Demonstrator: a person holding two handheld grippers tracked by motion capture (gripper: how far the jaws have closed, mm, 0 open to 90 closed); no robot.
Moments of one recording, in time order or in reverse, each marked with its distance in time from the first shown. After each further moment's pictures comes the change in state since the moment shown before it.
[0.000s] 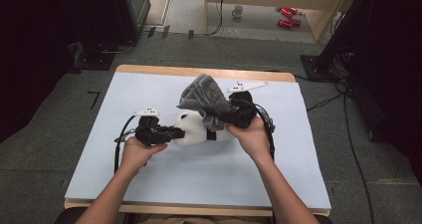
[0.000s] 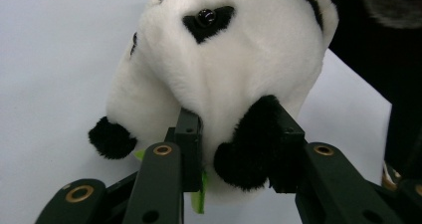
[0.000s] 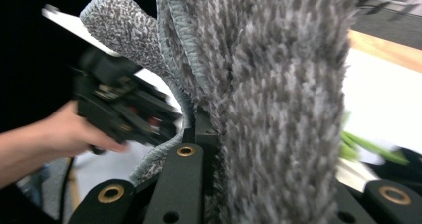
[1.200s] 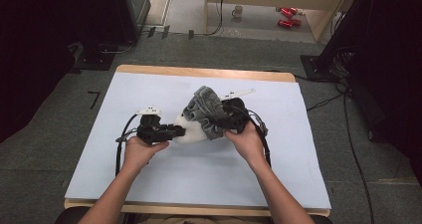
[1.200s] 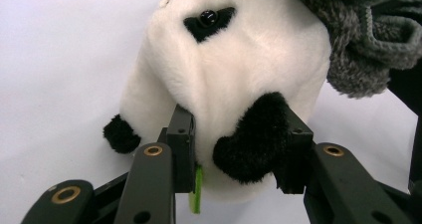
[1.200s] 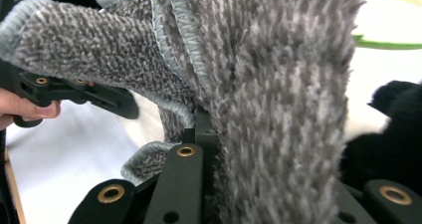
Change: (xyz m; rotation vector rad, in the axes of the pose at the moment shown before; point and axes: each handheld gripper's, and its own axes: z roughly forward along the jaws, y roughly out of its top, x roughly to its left) left arm 0.005 0.003 0.004 -0.001 0.062 -0.012; right arm -0.022 -0.028 0.033 0.161 -0.141 0.046
